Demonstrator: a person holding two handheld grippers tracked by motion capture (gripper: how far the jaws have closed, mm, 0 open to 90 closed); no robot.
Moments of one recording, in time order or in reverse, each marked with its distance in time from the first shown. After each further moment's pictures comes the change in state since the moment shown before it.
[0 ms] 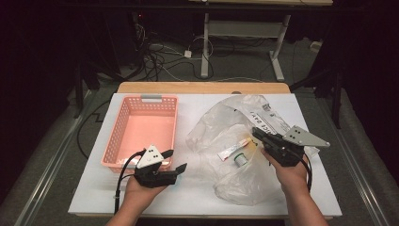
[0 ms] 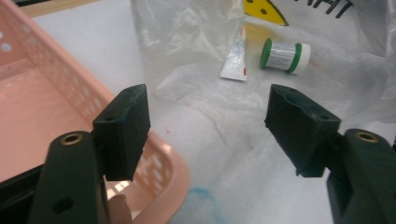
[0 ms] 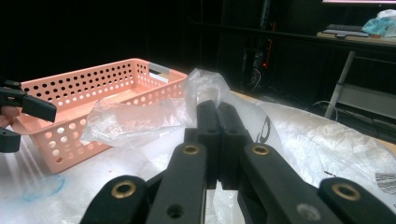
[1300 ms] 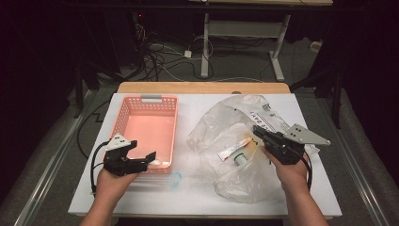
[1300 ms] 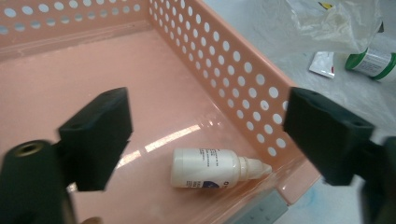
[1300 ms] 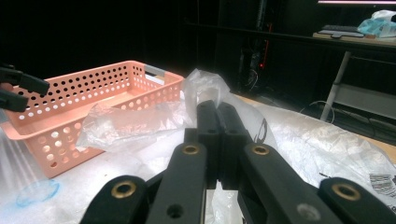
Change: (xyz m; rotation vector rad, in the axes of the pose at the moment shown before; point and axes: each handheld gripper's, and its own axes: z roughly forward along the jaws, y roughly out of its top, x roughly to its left) left arm 0.066 -0.008 -0.045 0.049 0.159 -0.180; right arm -0.003 0.002 0.002 -0.007 -0.010 0.006
